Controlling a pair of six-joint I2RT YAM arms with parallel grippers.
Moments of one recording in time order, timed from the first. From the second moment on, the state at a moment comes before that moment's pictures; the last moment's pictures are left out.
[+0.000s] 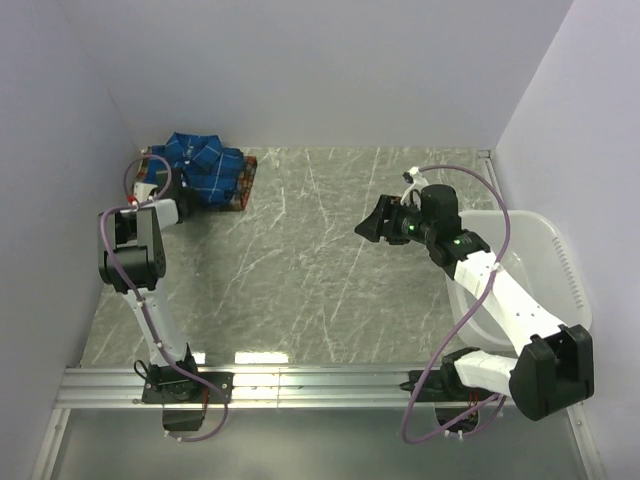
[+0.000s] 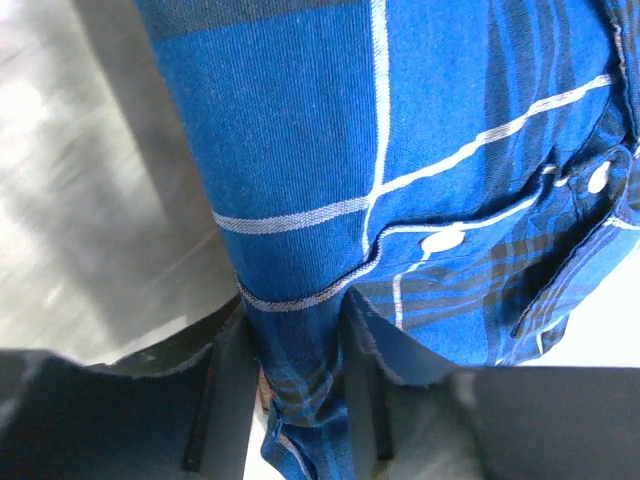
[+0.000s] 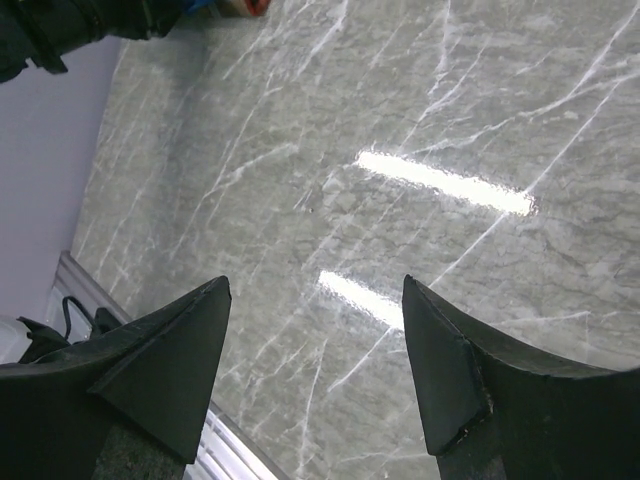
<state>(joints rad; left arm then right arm) 0.14 2.02 1.24 0.03 -0.20 -1.28 0.32 1.19 0.89 -0.20 -0.40 0.49</state>
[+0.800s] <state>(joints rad) 0.17 1.71 1.06 -0.05 -0.02 -1.21 0.32 0.89 0.93 -0.45 -0.09 0.48</state>
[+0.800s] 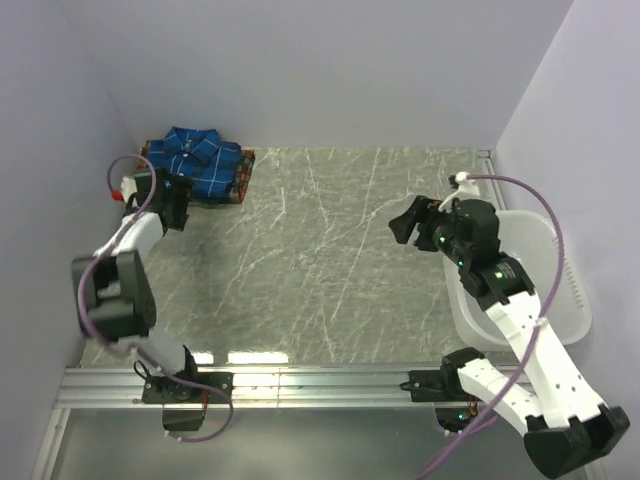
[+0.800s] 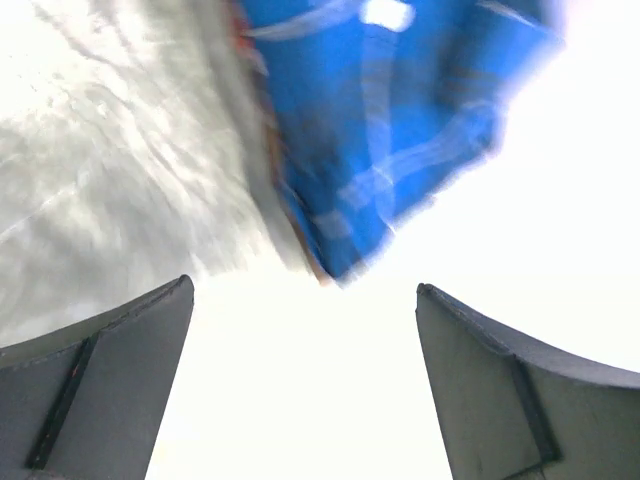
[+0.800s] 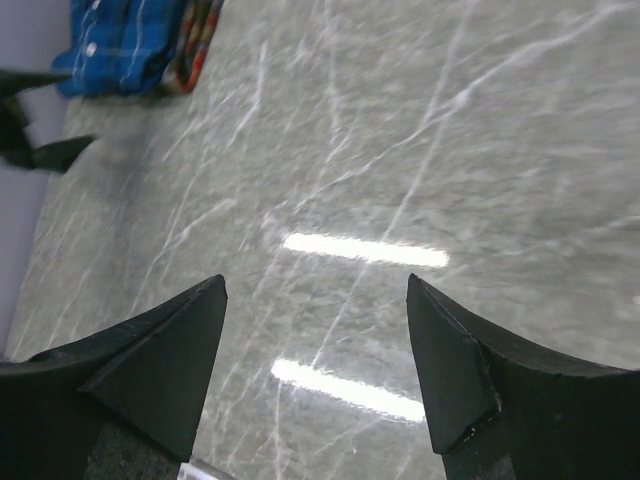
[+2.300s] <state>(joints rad) -0.20 0.01 0.65 -0.50 -0.76 -0.51 0.32 0.13 0.69 -0.46 0.43 0.28</state>
